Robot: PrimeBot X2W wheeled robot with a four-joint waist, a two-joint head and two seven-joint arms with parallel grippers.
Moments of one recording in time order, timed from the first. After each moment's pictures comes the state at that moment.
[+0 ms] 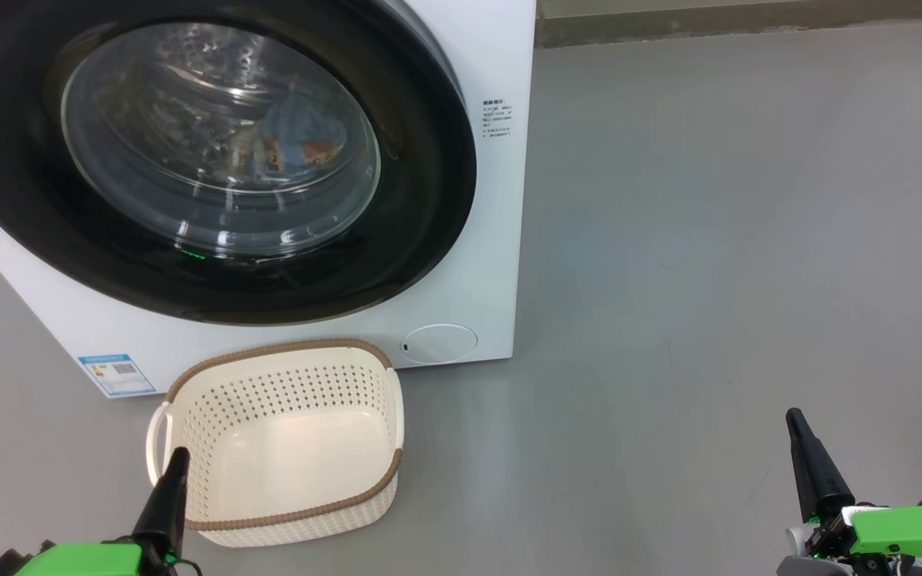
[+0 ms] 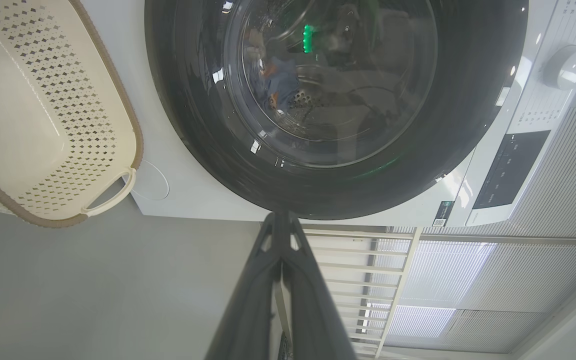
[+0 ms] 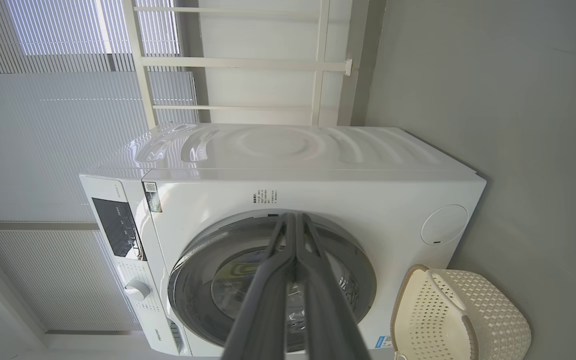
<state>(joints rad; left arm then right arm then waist) -0.07 0.03 0.08 0.26 -1.60 -0.12 0.11 -0.07 -0.05 -0.14 0.27 1.60 0.13 0.11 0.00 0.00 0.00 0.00</state>
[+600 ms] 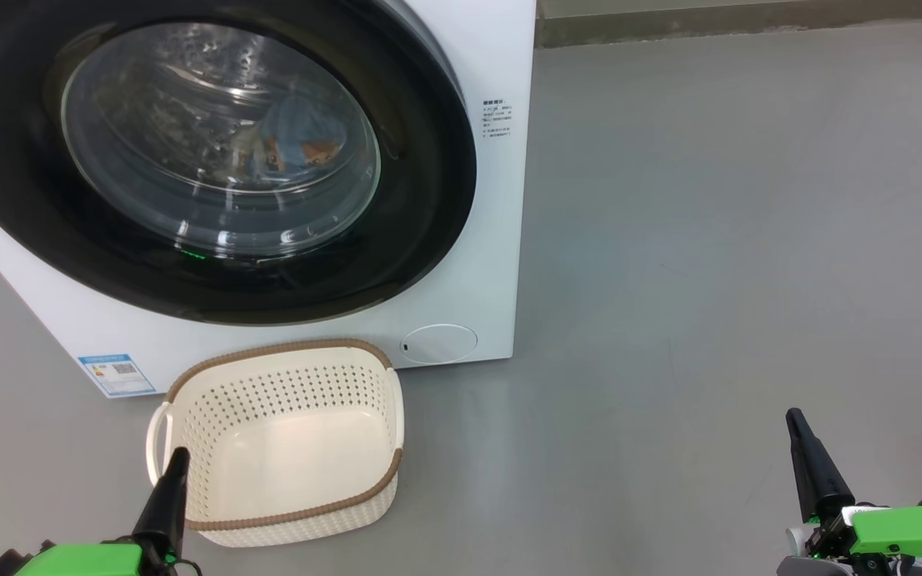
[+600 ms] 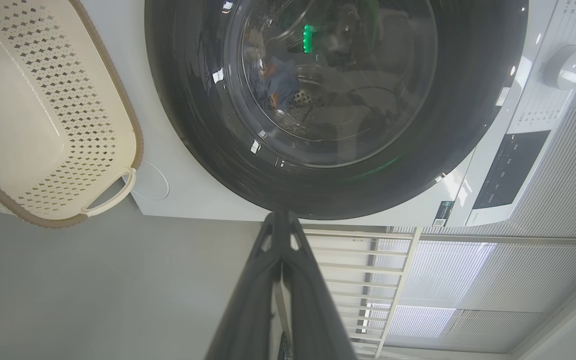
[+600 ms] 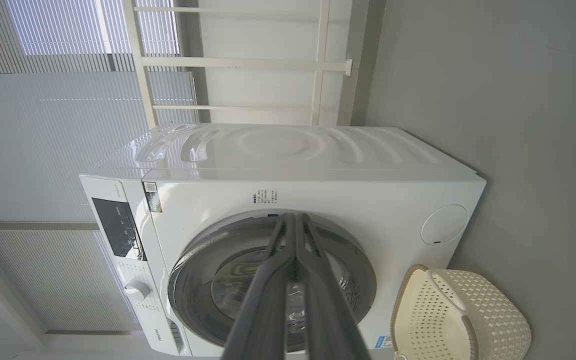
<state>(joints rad) -0.07 0.03 0.08 0.26 -1.60 -0.12 0.11 -0.07 -0.05 -0.14 0.27 1.60 0.13 0.11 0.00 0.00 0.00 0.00</state>
